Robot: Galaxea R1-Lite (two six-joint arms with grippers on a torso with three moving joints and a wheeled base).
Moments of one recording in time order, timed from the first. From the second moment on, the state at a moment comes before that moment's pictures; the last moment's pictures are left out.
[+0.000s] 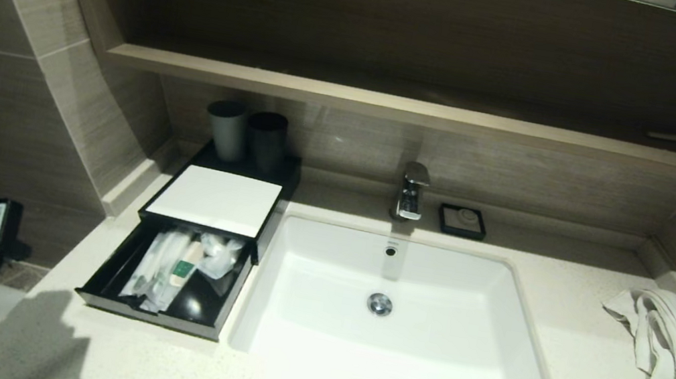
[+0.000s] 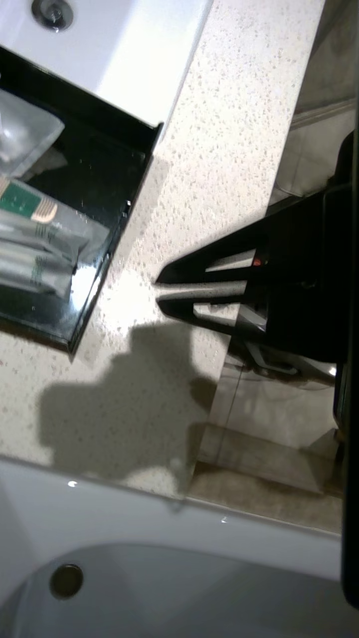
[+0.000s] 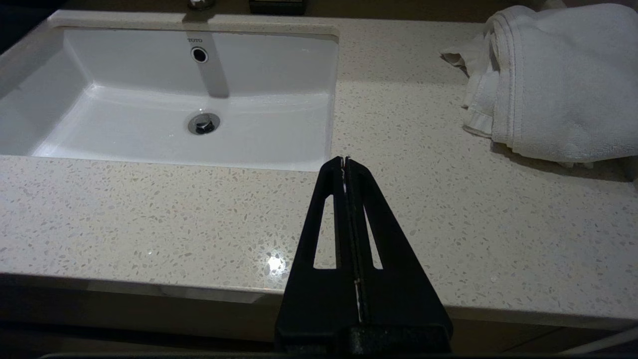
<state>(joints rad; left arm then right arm) 0.06 1.30 -1.00 0.56 -0.06 -0.20 0.00 0.00 0.00 0.00 0.00 0.00</state>
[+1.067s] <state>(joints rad) 0.09 1.27 -0.89 0.56 -0.05 -0.17 0.00 0.00 0.00 0.00 0.00 0.00</state>
